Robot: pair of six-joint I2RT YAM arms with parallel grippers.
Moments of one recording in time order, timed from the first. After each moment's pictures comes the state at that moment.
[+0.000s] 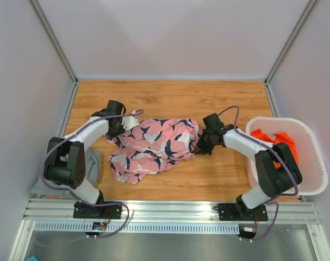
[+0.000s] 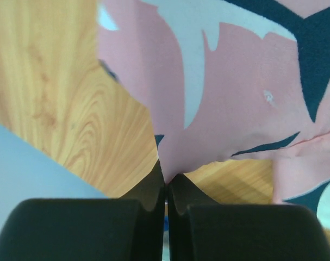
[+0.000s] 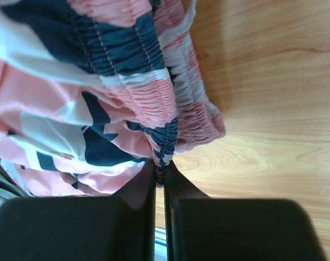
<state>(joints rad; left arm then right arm) -0.23 1.63 1.04 -0.61 -0.17 0.88 0.43 1.55 0.88 -0.49 -0.21 0.97</state>
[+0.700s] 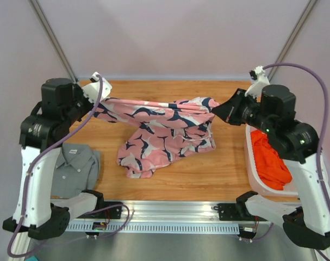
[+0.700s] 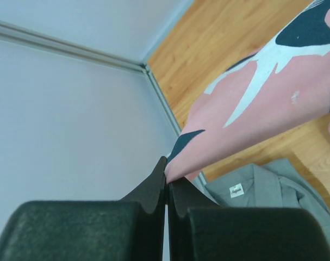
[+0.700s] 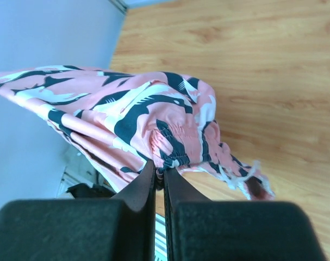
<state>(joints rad) -0.23 1.15 1.75 -1.14 -0.17 0.78 0.44 1.08 1.64 -0.95 -0.13 0.59</state>
